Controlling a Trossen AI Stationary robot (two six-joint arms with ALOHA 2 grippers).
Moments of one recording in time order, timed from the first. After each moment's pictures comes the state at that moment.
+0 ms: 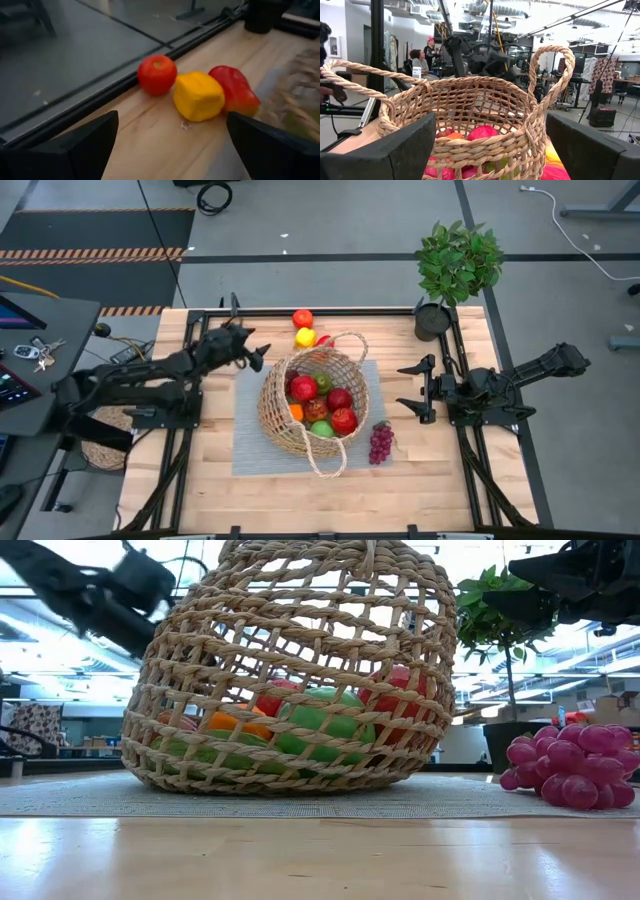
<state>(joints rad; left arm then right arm) 0.51 0.98 0.36 0.22 -0.24 -0.12 0.26 0.38 0.01 0.59 0.35 -0.18</state>
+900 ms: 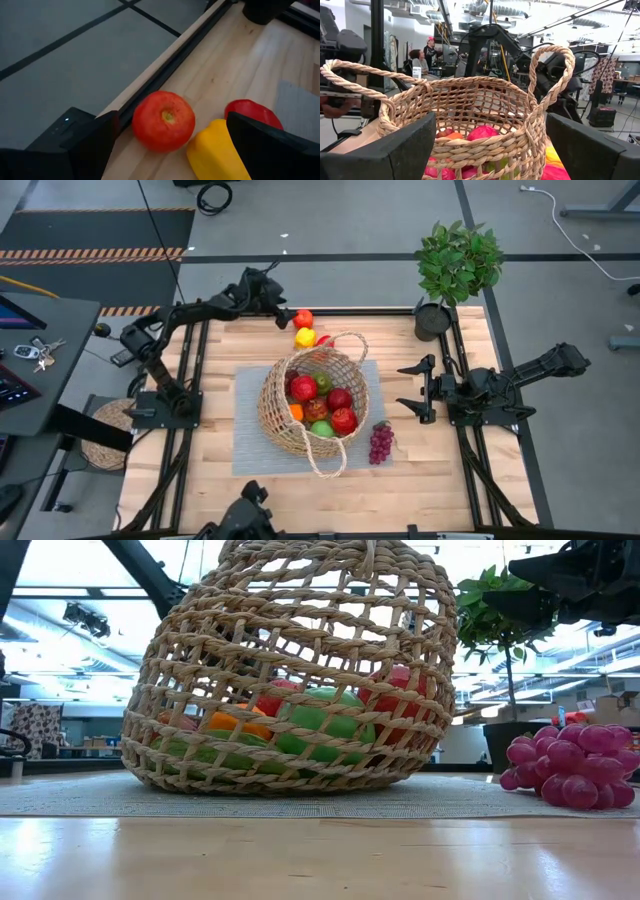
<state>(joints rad) 0.85 1.71 1.04 0.03 0.30 0.02 0.26 0.38 0.01 0.59 0.35 -0.18</state>
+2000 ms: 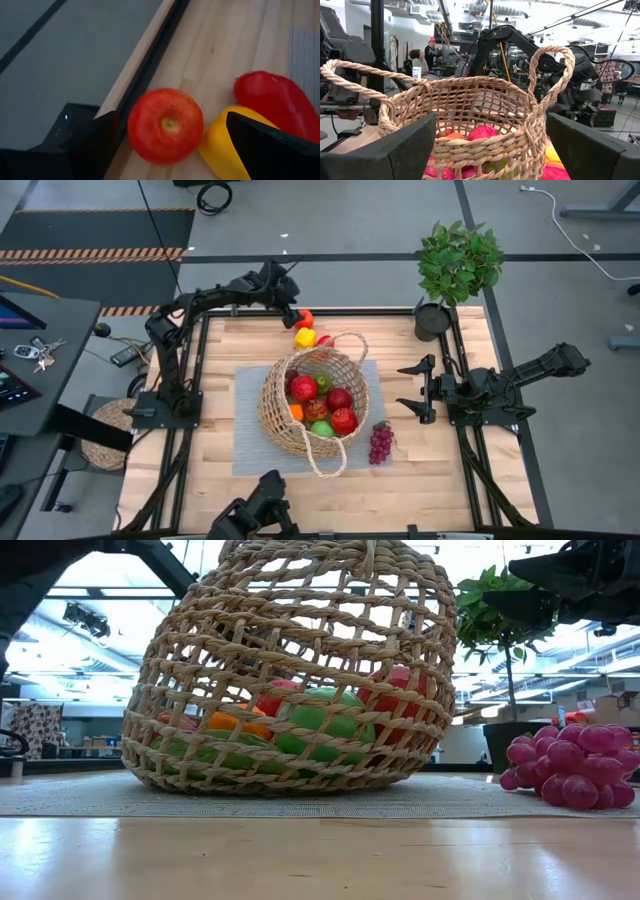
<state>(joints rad) 0.83 1.94 1.38 -0.33 0.33 0.30 0.26 0.38 0.01 0.59 0.35 -0.18</state>
